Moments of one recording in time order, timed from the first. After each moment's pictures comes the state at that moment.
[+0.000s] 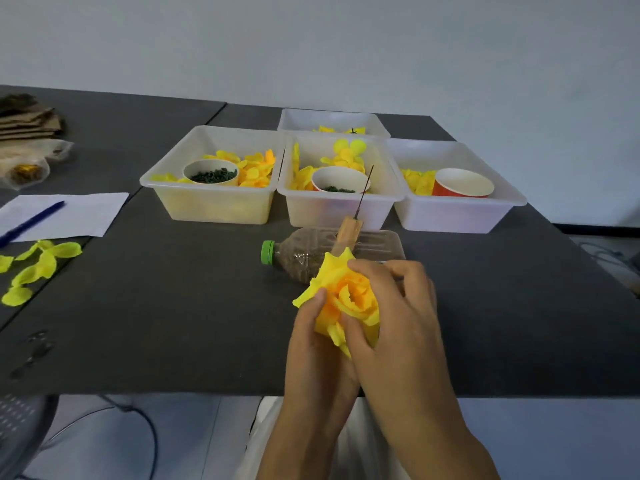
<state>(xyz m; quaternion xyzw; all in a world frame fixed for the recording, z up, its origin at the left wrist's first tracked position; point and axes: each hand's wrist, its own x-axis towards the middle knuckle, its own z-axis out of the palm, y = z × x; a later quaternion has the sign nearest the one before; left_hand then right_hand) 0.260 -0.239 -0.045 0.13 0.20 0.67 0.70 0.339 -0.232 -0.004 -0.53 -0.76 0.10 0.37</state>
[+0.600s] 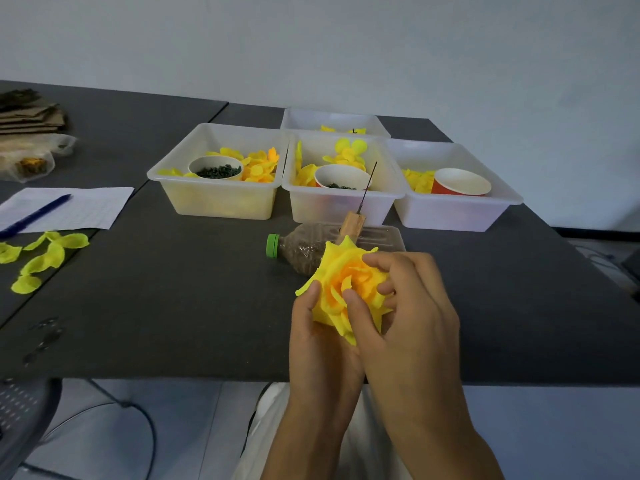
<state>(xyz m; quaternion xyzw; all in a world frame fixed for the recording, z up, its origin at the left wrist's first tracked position) 0.262 -0.249 -0.044 0.10 0.16 0.70 0.69 0.330 -0.253 0.008 -0.52 -0.70 0.11 0.48</state>
